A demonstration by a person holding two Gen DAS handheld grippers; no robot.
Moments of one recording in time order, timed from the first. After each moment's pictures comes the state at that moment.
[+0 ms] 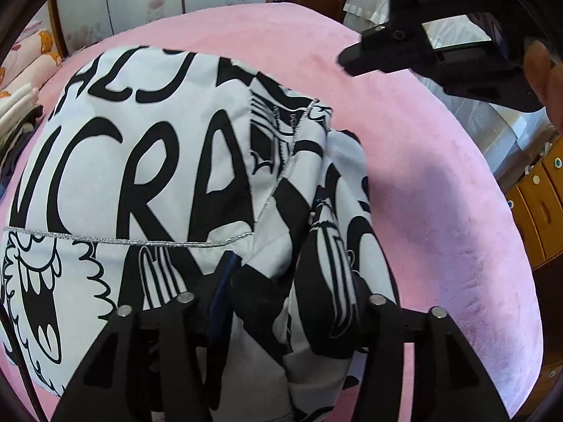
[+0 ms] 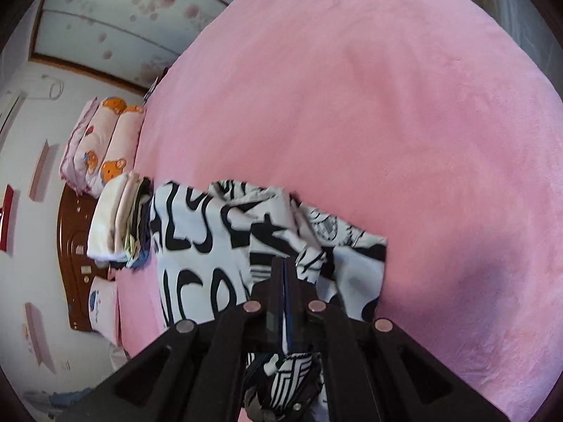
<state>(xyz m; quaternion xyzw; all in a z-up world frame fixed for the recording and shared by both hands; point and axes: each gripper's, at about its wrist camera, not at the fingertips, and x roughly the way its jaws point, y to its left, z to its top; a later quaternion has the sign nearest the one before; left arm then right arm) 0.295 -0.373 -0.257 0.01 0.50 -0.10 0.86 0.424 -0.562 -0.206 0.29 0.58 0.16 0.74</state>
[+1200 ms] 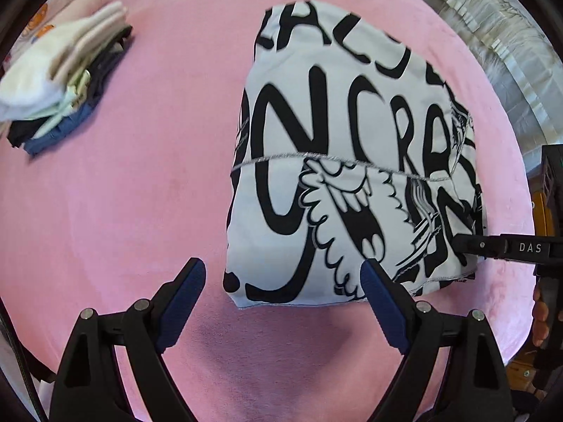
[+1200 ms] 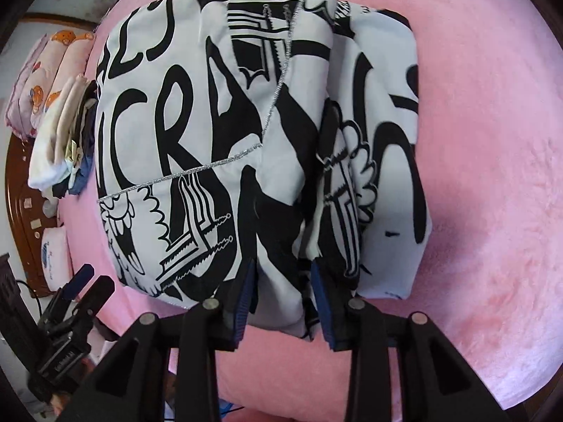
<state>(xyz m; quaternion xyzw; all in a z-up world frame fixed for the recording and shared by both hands) 0.289 -0.164 -0.191 0.00 0.63 -0.02 0.78 0.312 -0.445 -0.248 0.20 0.71 0.09 0.67</state>
